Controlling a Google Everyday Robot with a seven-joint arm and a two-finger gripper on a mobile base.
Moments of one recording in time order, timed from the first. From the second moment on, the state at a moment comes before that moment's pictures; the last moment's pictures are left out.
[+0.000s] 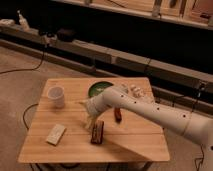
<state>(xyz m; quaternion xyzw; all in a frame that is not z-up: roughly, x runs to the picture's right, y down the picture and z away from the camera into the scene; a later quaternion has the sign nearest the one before) -0.114 0.137 0.765 -0.18 -0.41 -0.13 0.89</state>
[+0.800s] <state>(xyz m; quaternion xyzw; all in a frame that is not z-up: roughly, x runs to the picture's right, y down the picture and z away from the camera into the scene) -0.196 0.173 0.806 -0.25 -0.48 -0.12 0.83</state>
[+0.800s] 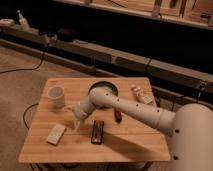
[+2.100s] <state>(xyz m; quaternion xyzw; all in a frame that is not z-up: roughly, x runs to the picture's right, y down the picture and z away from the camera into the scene) -0.226 0.189 0.832 -0.33 -0.51 -0.10 0.79</state>
